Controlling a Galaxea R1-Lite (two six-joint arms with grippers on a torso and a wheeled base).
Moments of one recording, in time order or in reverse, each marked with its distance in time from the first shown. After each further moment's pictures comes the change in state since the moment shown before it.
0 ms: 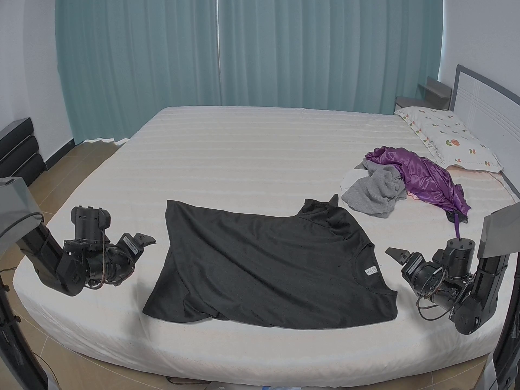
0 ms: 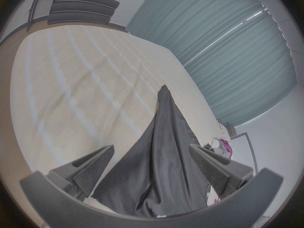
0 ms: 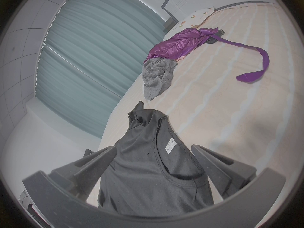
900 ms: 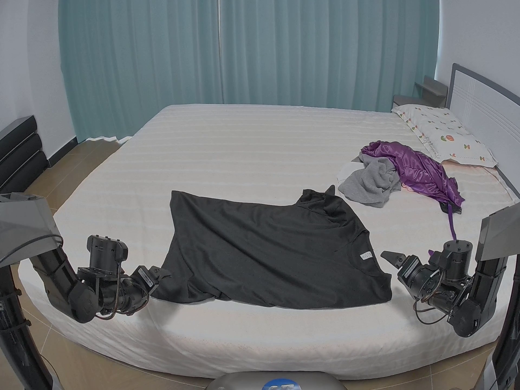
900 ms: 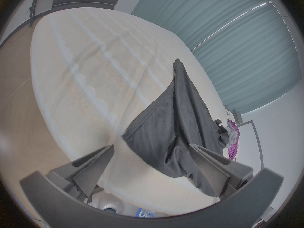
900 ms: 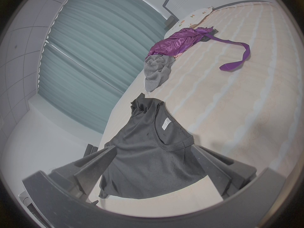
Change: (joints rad) left arm -0.100 0.055 0.172 -0.103 0.014 -0.043; right arm 0.031 -0.003 0.011 0.000 0.004 0.001
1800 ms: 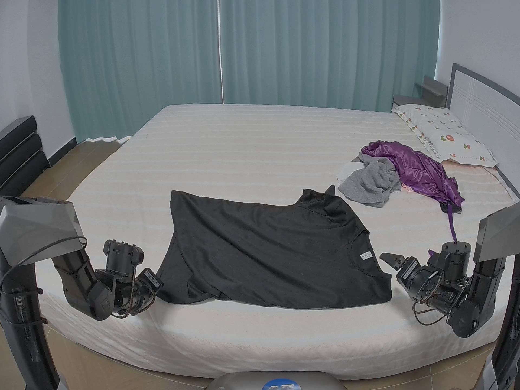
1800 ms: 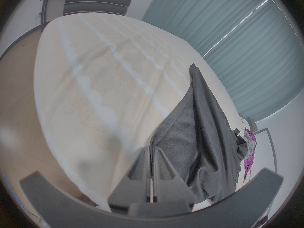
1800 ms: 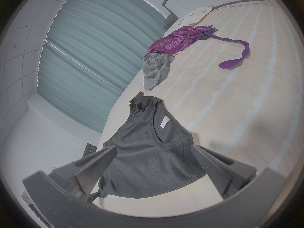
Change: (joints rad) left arm -0.020 0.151 -0.103 0.000 0.169 -0.027; right arm 0.004 0.015 -0.002 0.000 -0.002 0.000
